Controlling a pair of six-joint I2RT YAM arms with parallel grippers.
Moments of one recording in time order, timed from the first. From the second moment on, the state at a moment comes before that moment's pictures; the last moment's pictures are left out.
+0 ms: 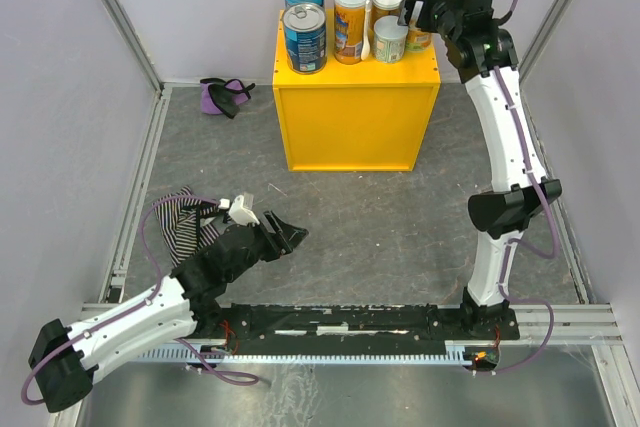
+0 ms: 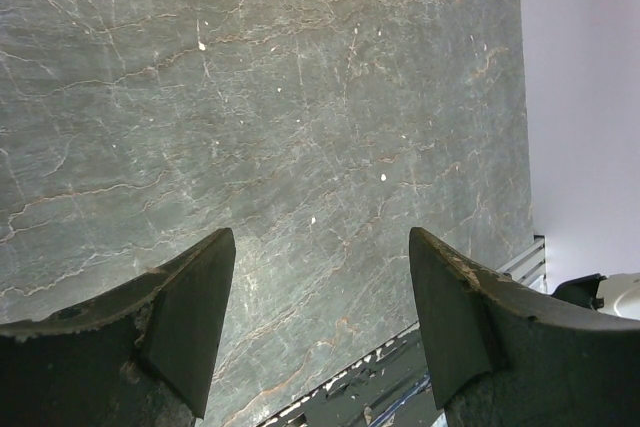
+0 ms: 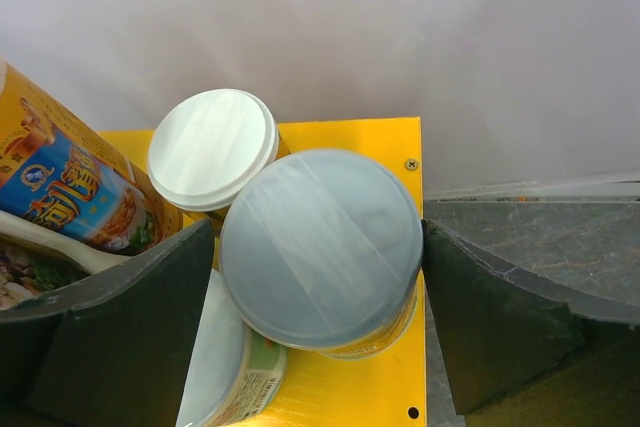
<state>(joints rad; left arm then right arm) -0.87 0.61 0.26 -0.07 -0.23 -1.03 0.27 2.00 2.51 -0.68 0.15 0.21</state>
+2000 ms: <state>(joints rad) -0.70 0.74 0.64 -0.16 -0.43 -0.61 0.28 0.84 1.13 -0.77 0.26 0.29</state>
